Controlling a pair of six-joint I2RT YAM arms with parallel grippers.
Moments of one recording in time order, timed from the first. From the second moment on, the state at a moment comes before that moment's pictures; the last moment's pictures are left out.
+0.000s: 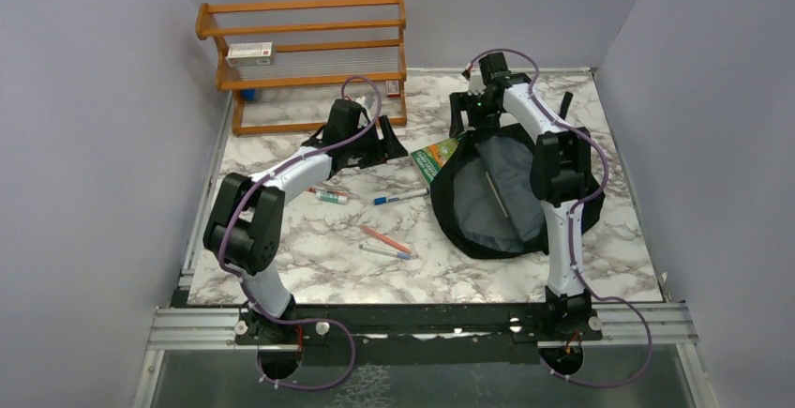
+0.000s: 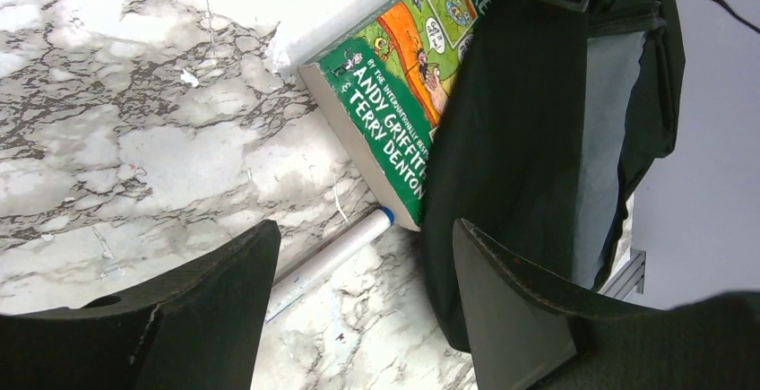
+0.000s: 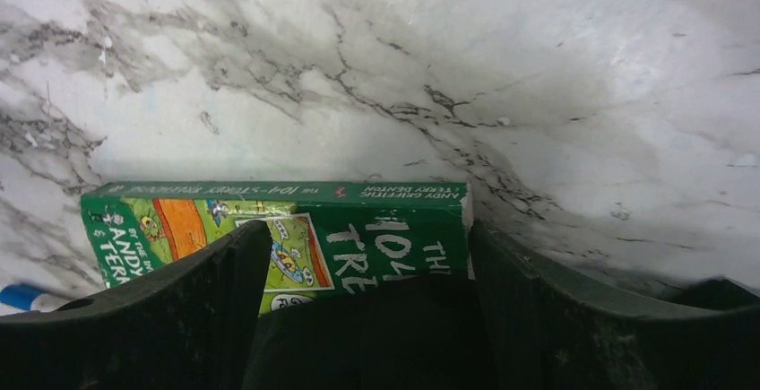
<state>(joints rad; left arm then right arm) -0.39 1.72 1.12 -0.05 0.38 -0.65 0.23 2.38 2.10 -0.81 -0.26 0.03</state>
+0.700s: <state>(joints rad) -0.47 1.72 1.00 -0.01 0.35 -0.70 0.26 2.37 1.99 -0.79 -0.50 0.02</state>
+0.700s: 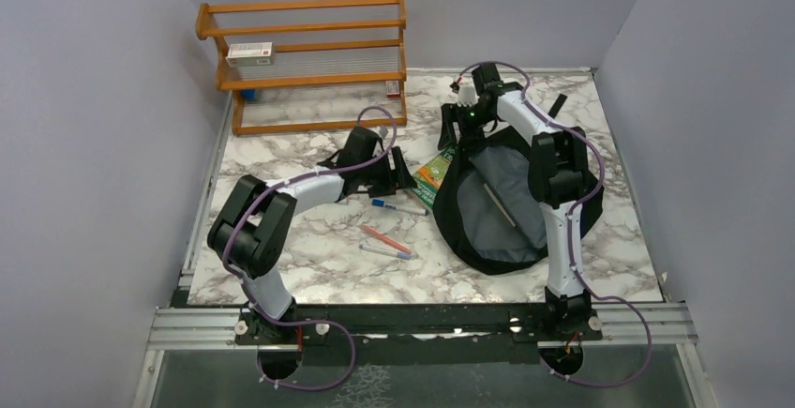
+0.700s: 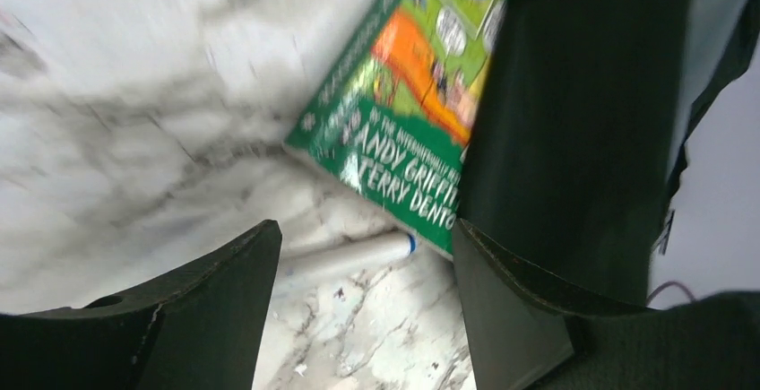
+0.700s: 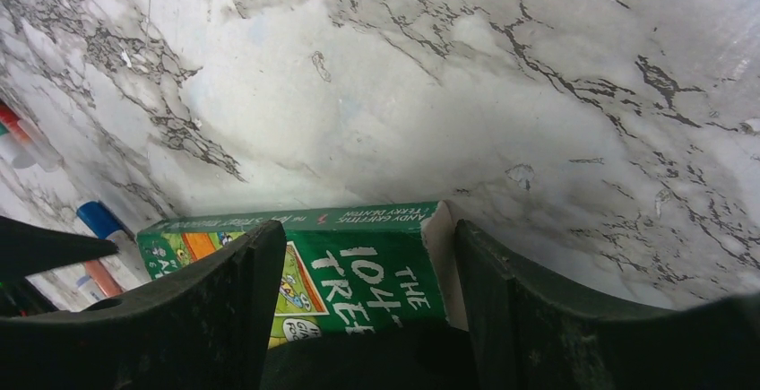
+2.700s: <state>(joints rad) -0.63 1.85 0.98 0.18 0.24 -0.84 0.29 2.37 2.00 -0.77 -0.55 -0.16</state>
